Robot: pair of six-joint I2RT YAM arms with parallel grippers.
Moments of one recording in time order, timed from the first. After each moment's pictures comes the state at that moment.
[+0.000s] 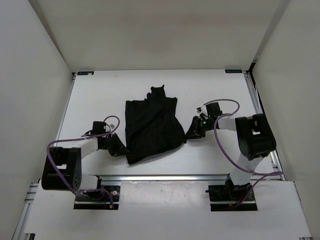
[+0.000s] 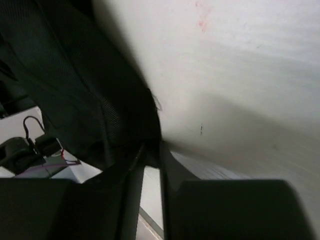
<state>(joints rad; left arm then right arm) -0.06 1.37 0.47 -0.30 0.58 -0.62 0.24 1.78 0.86 -0.22 -0.70 0.45</state>
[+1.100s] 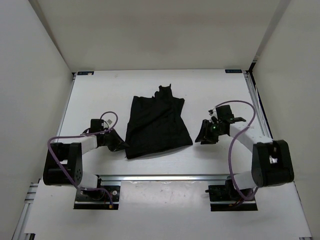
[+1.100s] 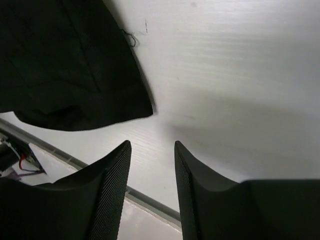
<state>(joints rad) -0.01 1.42 0.49 -0.17 0.59 -0.63 0.19 1.39 0.75 -0.53 -0.45 0.37</state>
